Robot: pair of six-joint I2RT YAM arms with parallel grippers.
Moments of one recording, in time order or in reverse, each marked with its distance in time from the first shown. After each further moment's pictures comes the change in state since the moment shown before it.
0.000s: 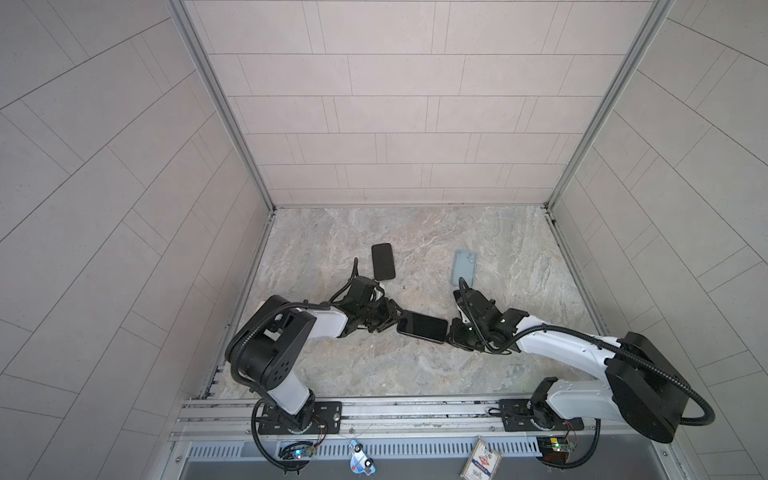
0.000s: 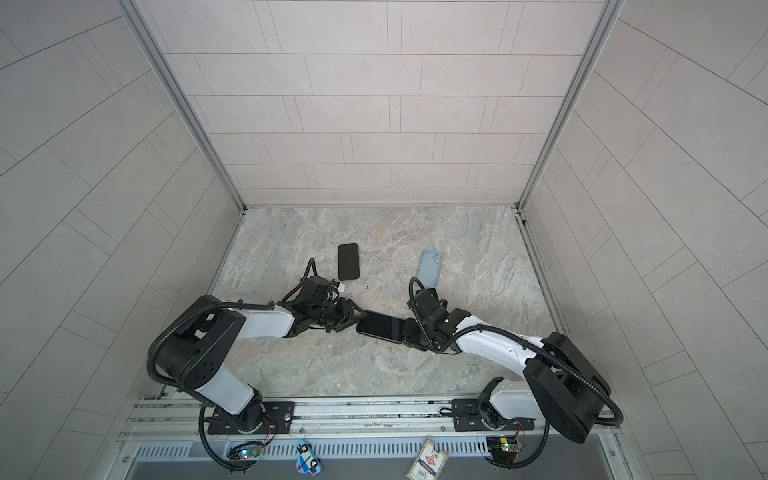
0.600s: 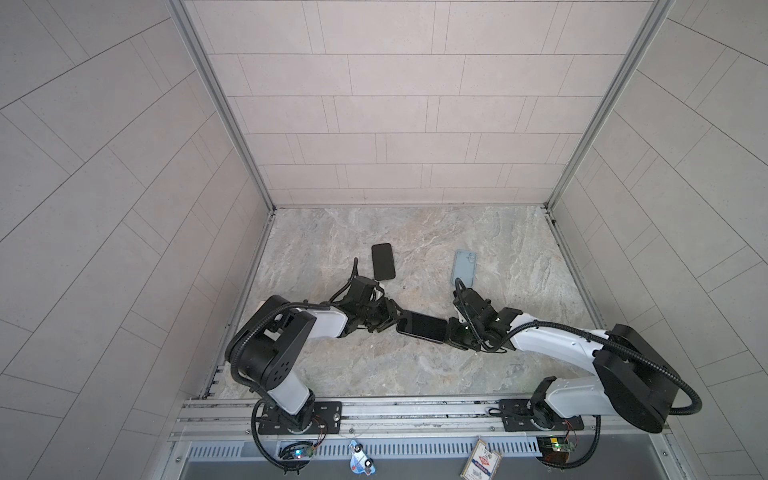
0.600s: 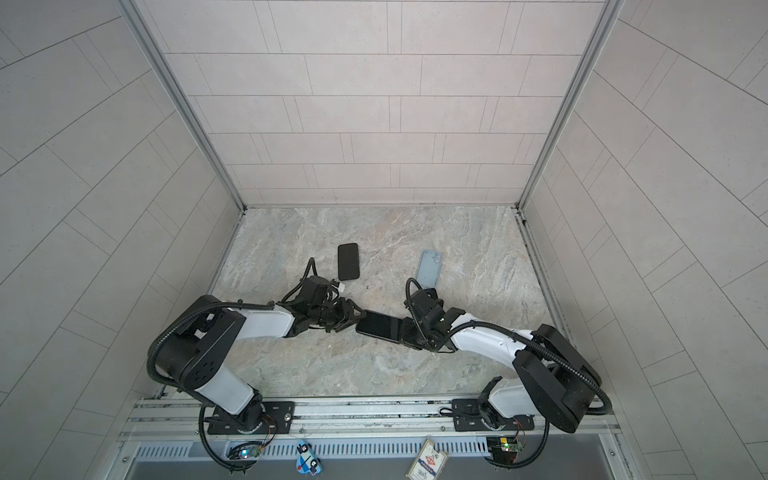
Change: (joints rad) left arm 0.000 0.000 0.000 0.000 0.000 0.000; right arm 0.004 0.063 0.009 0.047 -0.015 0.026
